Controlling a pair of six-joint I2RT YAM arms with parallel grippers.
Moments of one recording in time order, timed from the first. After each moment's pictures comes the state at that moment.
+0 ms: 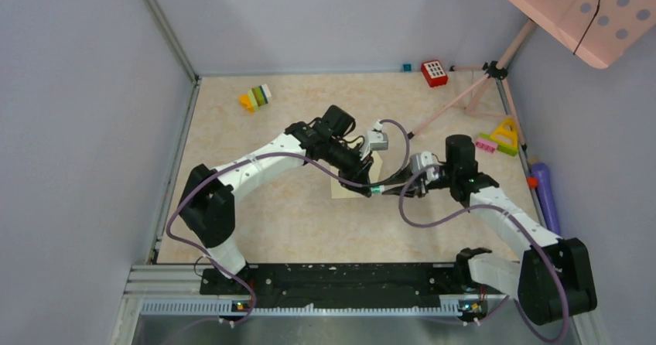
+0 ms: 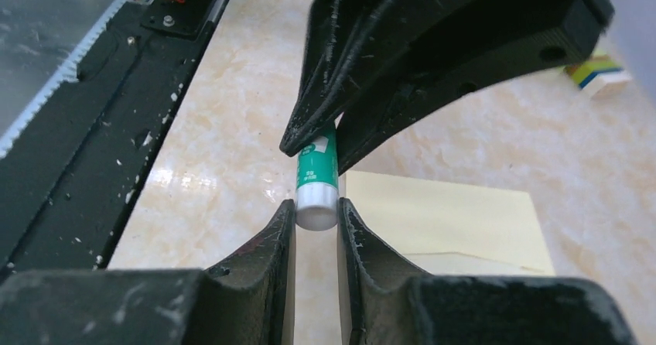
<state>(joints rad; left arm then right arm) -0.76 1.71 1.40 -0.66 0.88 0.28 0.25 1.06 0.55 -0.07 -1.38 -0.88</state>
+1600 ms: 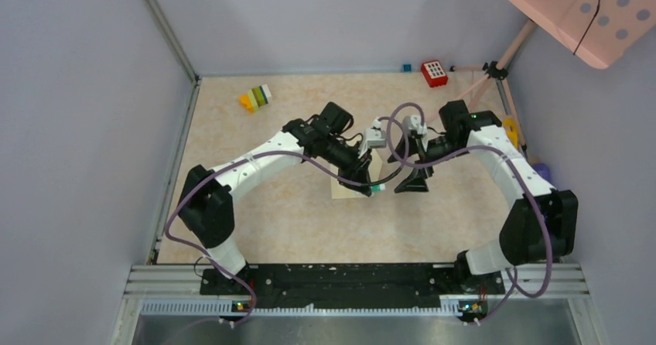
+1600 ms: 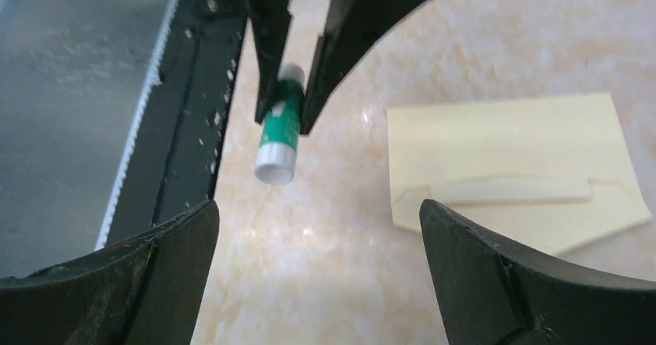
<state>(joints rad) -0.75 1.70 1.42 -0.68 0.93 0.31 0.18 1.48 1.21 -1.29 -1.31 -1.40</state>
